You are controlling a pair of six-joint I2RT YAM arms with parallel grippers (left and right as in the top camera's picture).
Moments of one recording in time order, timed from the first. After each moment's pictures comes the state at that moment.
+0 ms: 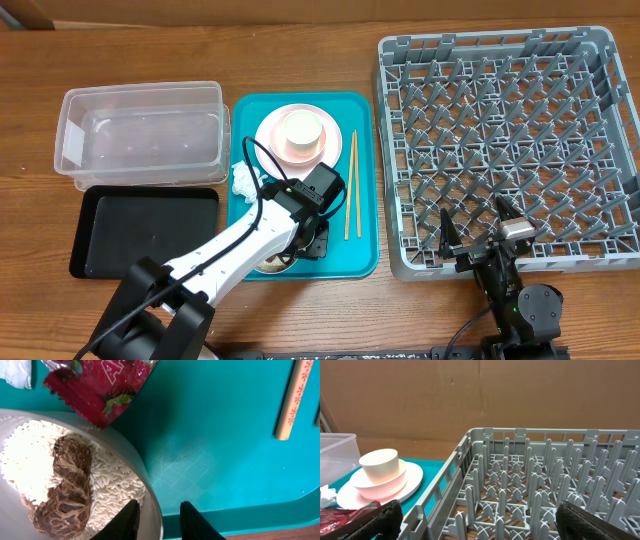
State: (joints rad) left arm -0.66 1.64 1.00 -0.89 0.00 -0.55; right arm 0.13 0.01 0.02 -0.03 -0.09 0.04
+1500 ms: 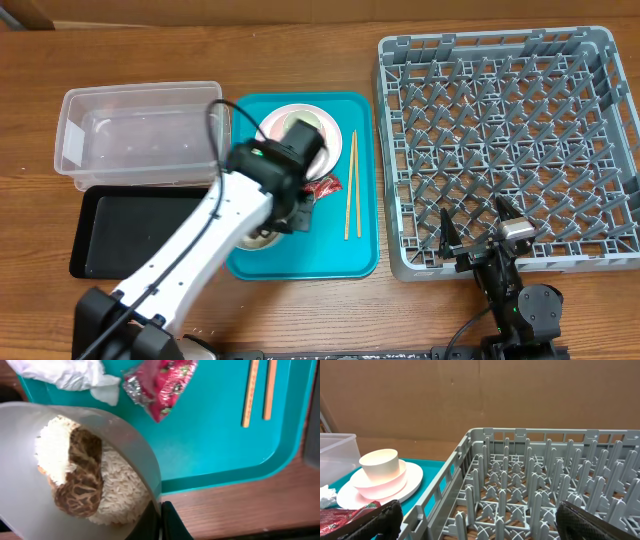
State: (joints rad) left arm -0.53 1.57 1.31 -1.26 0.02 -0.39; right arm 0.13 0.01 0.02 -0.03 -0.09 0.04
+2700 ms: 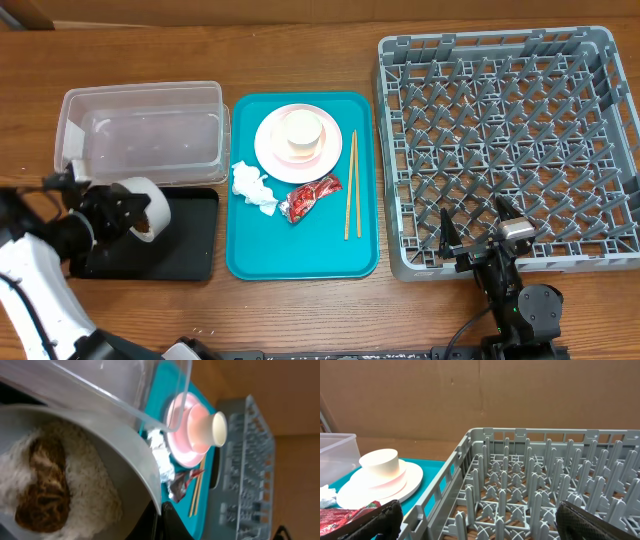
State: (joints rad) left arm 0.80 1.38 1.06 -1.10 0.91 0.21; right arm 0.13 0.01 0.02 -0.03 -0.09 0.04
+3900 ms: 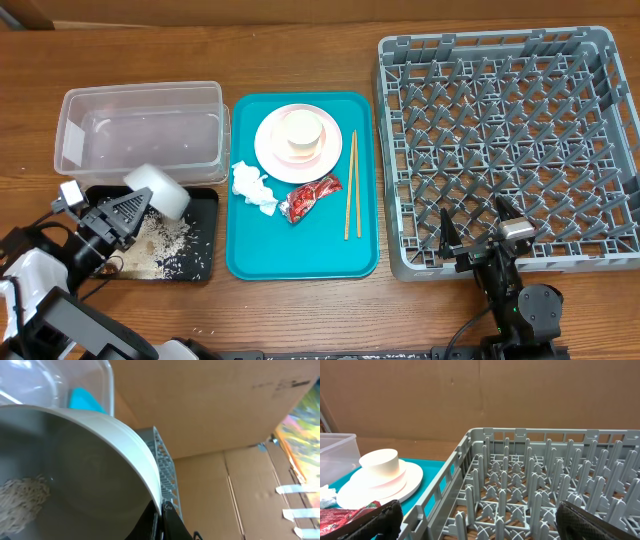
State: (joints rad) left arm 0.90 1.54 0.83 -0.90 1.50 0.29; right arm 0.13 0.01 0.02 -0.03 -0.09 0.04
